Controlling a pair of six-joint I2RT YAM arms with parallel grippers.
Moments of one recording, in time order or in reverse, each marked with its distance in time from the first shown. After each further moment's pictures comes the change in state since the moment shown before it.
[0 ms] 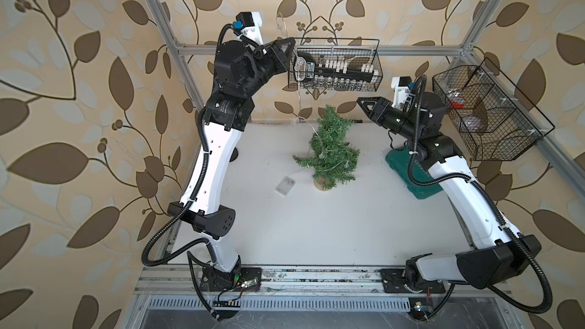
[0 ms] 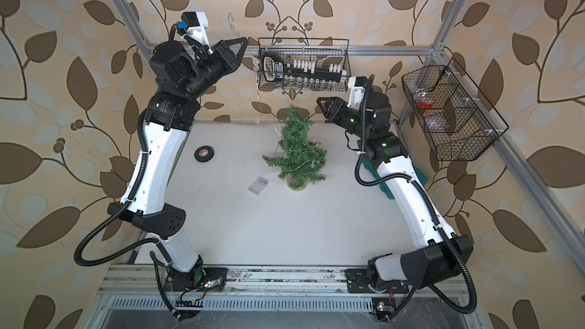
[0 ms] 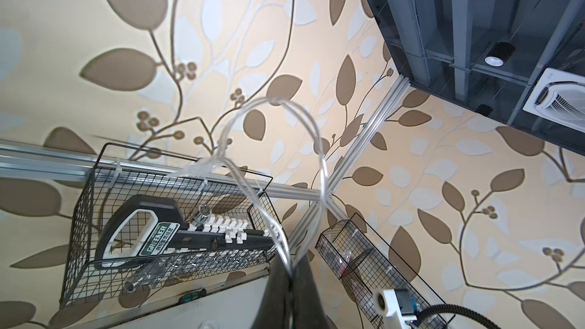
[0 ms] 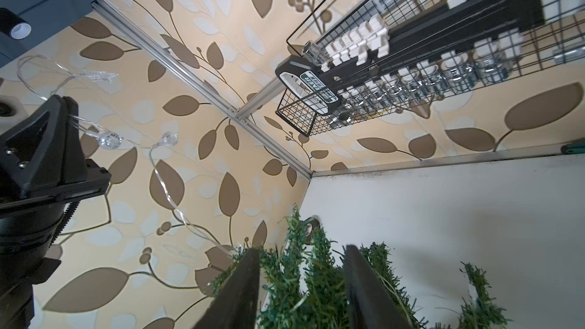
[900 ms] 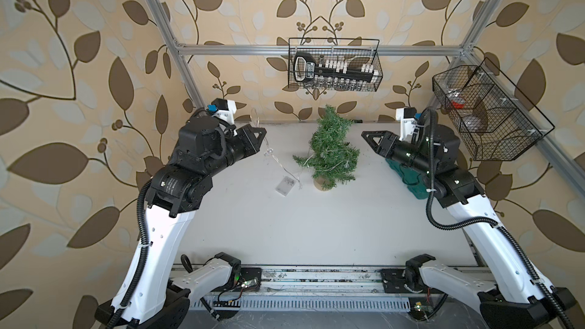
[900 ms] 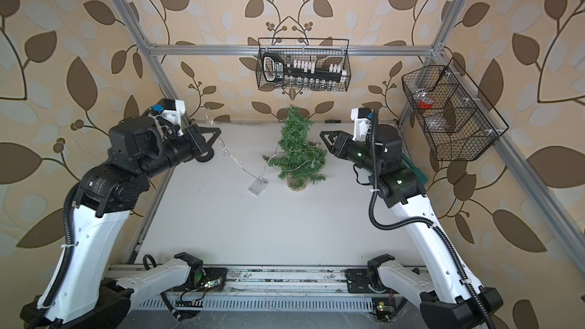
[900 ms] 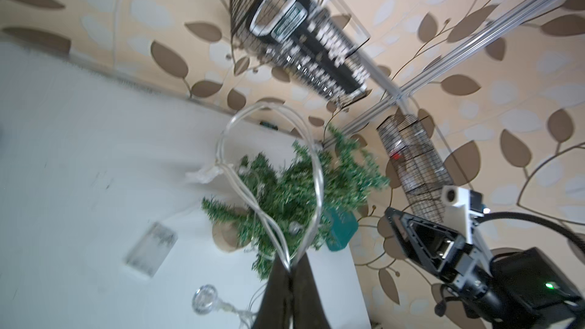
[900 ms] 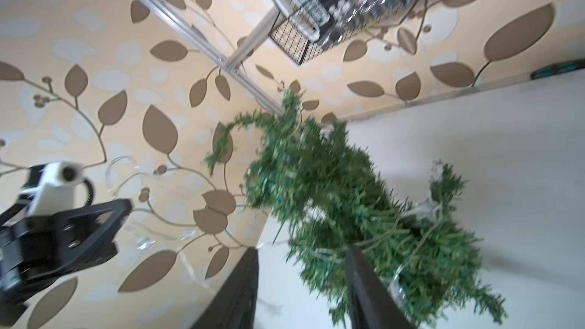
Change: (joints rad) left arm -0.007 -0.726 -0.834 -0.483 -0.075 -0.072; right arm 0.107 -0.342 -0.302 -0.176 0.010 -0.055
